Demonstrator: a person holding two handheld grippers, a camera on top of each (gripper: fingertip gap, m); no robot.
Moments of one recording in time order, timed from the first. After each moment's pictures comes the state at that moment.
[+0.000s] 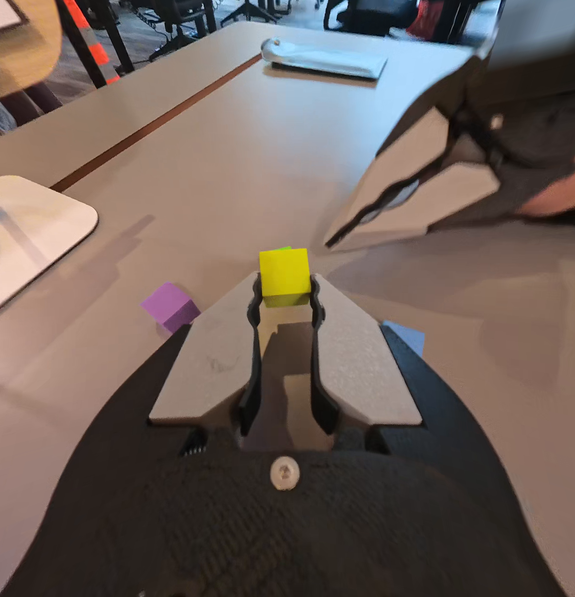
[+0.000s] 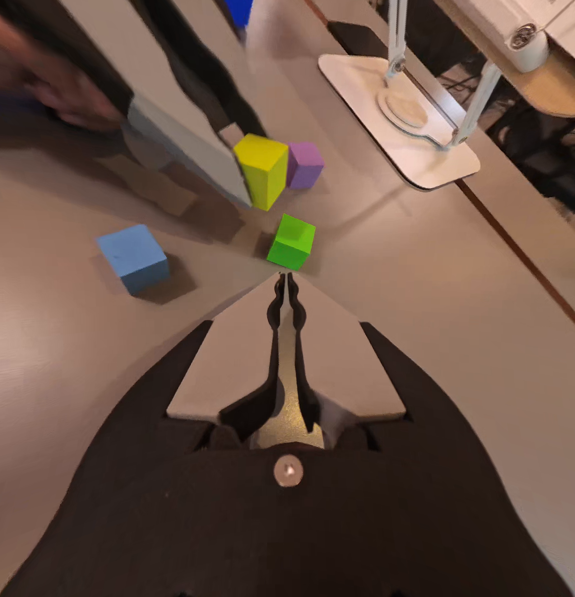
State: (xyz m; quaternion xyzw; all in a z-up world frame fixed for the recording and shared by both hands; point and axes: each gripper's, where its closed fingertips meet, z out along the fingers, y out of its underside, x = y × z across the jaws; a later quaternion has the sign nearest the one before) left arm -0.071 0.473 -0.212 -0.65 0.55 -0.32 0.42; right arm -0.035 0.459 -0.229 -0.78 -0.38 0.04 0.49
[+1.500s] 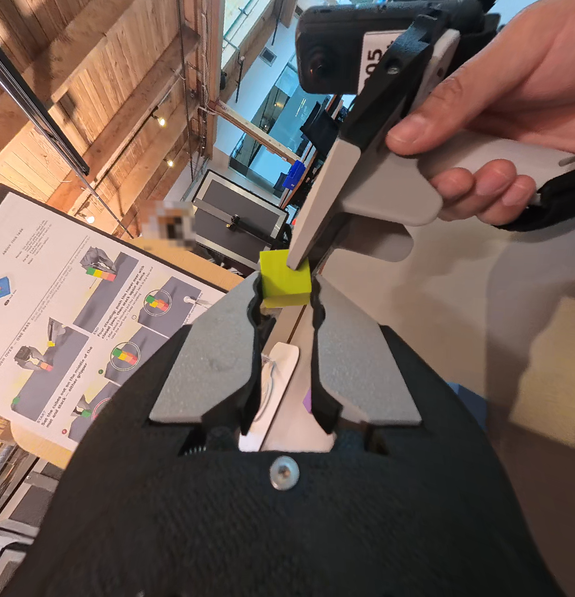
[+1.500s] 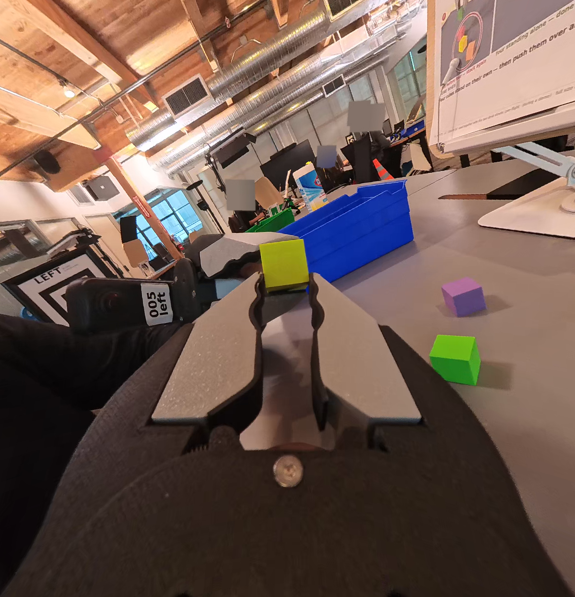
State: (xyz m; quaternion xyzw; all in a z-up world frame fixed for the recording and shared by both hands) left arm -0.055 0.415 -0.119 -0.36 0.59 0.01 0.73; right arm -0.069 0.408 -0.120 -0.62 -0.21 0.55 0.52
